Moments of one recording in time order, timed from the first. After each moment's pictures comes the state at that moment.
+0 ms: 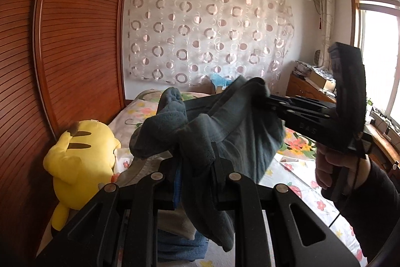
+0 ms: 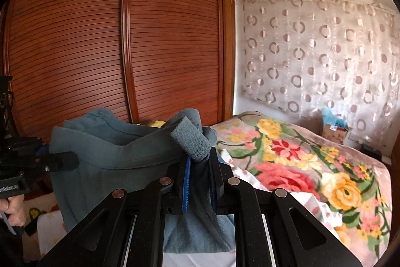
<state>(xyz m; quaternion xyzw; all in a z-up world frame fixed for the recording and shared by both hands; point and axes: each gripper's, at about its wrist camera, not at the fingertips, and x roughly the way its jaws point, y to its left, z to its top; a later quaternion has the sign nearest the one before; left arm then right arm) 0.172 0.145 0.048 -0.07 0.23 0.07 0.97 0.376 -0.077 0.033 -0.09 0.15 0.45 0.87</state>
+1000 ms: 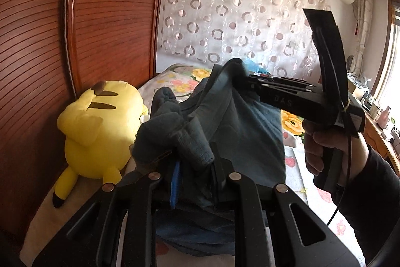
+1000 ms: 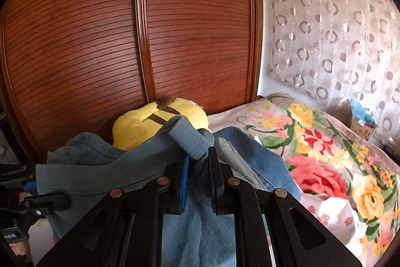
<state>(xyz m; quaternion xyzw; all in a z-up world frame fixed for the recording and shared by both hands) 0.175 0.190 -0.014 -0.13 0.28 0.15 0.94 0.442 0.007 0.007 -0.13 0.22 0.50 0.83</state>
